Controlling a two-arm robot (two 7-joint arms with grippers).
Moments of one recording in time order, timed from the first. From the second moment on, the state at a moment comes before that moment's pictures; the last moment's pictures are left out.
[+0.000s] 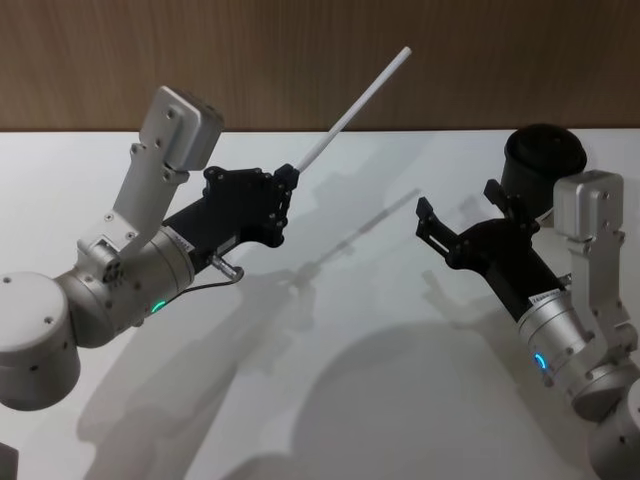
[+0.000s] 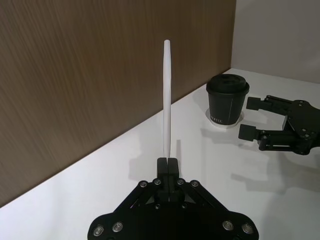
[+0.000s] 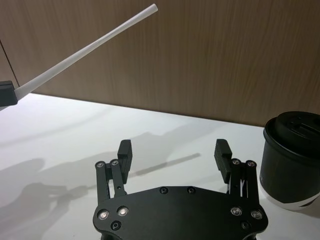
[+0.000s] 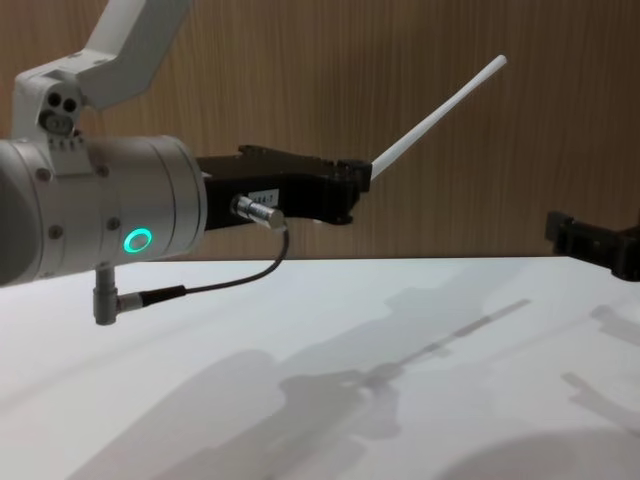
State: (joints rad) left arm -0.24 0.21 0.32 -1.74 -0.13 0.26 -0.43; right arm -0.01 0.34 -0.23 -1.77 0.29 0.03 0.07
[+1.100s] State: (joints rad) left arm -0.25 0.21 0.33 -1.73 -0.14 0.25 -0.44; right arm 0.04 0.31 -0.12 -1.92 0.52 0.20 0.13
